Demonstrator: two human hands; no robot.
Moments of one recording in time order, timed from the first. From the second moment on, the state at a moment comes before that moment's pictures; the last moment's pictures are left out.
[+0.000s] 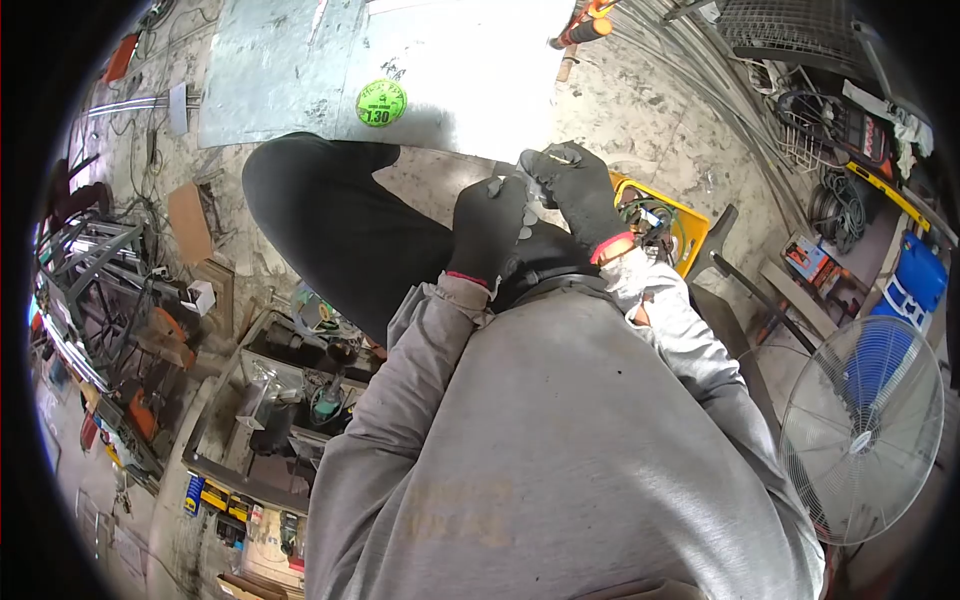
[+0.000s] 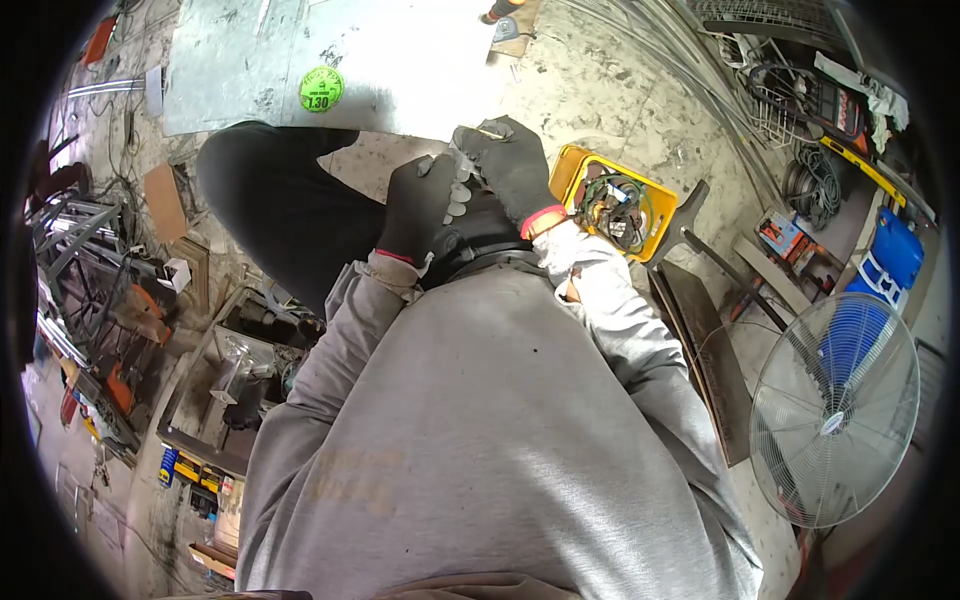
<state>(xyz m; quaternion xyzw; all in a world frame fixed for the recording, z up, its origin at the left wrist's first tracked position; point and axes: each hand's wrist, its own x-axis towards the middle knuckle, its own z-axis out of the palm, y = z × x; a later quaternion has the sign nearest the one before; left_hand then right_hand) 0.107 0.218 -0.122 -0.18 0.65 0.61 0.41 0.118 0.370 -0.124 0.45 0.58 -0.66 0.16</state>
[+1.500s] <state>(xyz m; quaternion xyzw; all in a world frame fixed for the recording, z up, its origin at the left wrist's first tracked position) 0.003 0.265 -0.199 0.28 0.92 0.22 0.18 0.034 0.429 -0.159 0.20 0.83 -0.51 0.02</state>
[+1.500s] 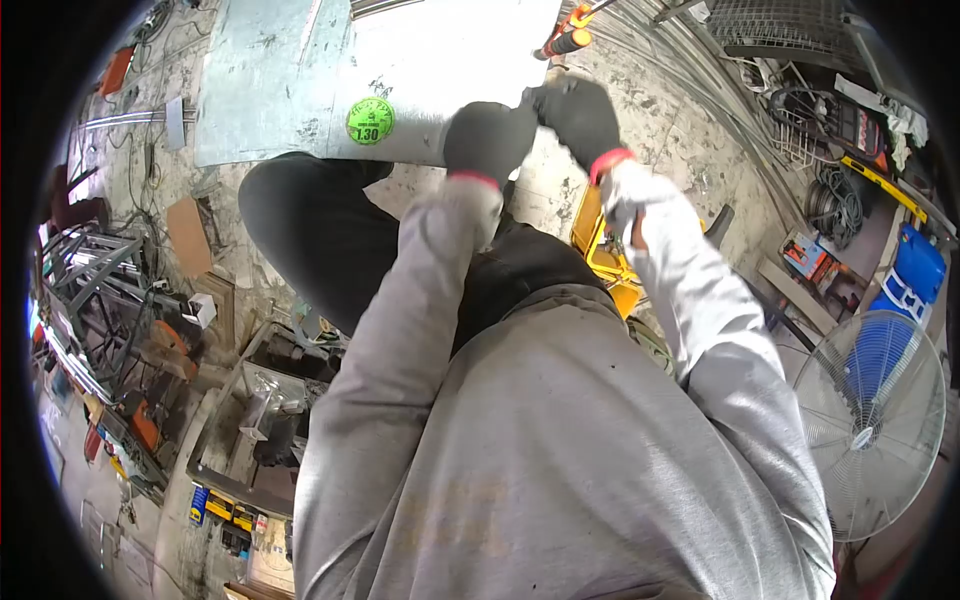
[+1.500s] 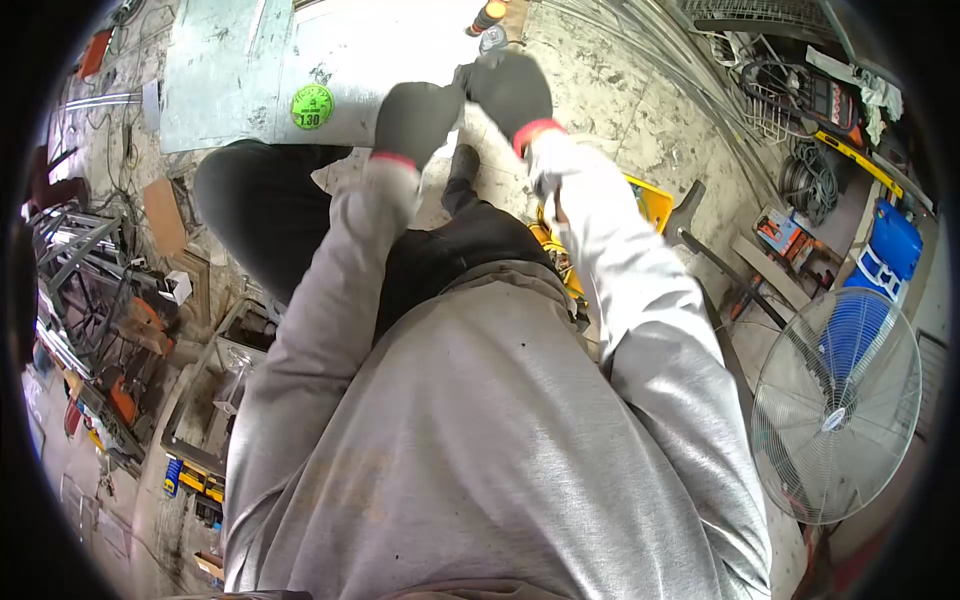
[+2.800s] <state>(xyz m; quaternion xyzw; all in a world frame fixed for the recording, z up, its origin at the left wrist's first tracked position) 0.036 0.237 -0.170 0.35 0.92 0.17 0.10 0.069 0.410 -0.151 0.25 0.78 -0.56 0.14</state>
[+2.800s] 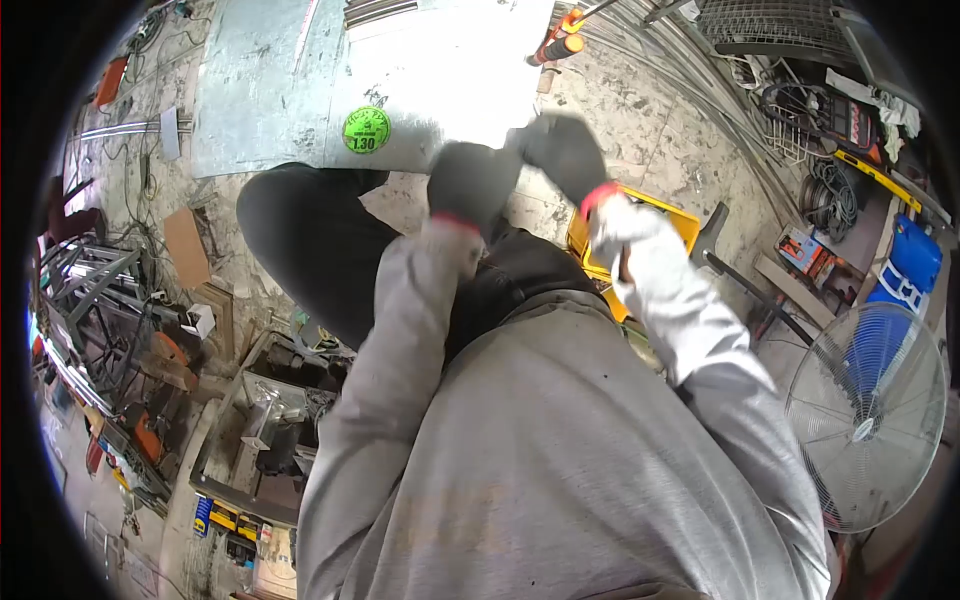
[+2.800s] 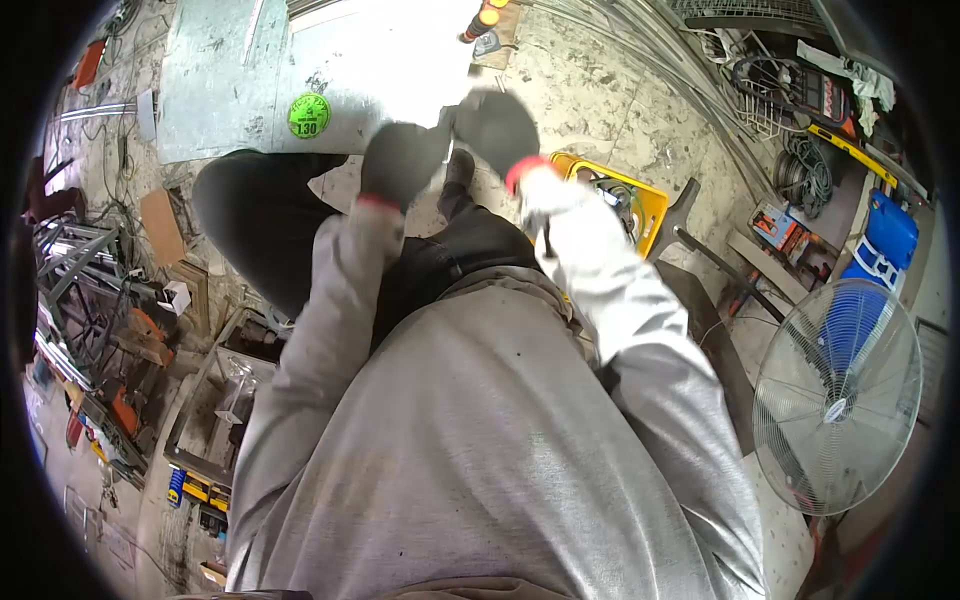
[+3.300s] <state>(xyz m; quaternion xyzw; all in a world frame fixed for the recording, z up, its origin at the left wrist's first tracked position) -0.043 0.289 -0.144 0.10 0.90 0.26 0.33 0.000 0.451 -0.170 0.07 0.94 -0.34 0.03</state>
